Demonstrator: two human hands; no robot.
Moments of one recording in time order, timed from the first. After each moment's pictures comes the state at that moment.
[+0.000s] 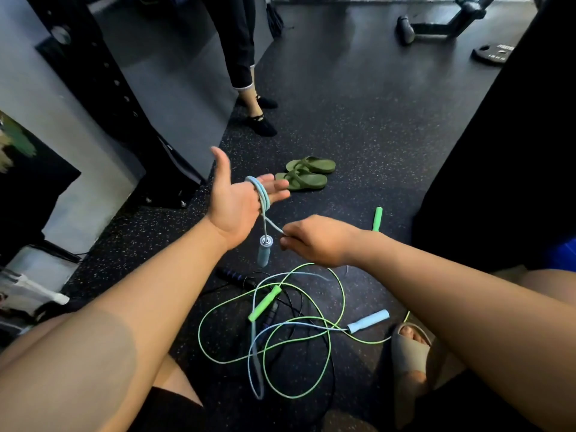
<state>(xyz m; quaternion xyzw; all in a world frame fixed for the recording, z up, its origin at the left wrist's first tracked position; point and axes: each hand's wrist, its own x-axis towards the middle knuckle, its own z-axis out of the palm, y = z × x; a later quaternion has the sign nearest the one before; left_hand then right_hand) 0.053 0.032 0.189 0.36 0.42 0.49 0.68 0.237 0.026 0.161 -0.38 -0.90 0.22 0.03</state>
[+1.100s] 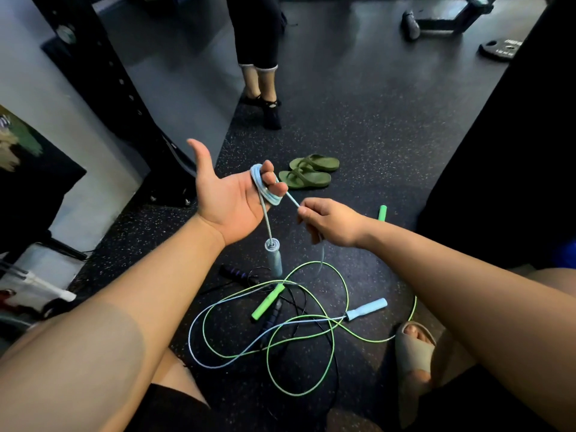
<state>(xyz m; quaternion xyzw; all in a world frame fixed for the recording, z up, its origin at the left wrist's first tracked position) 0.045 0.022 0.209 0.26 0.27 0.51 0.77 0.247 0.052 0.145 -0.46 -0.75 0.44 0.18</state>
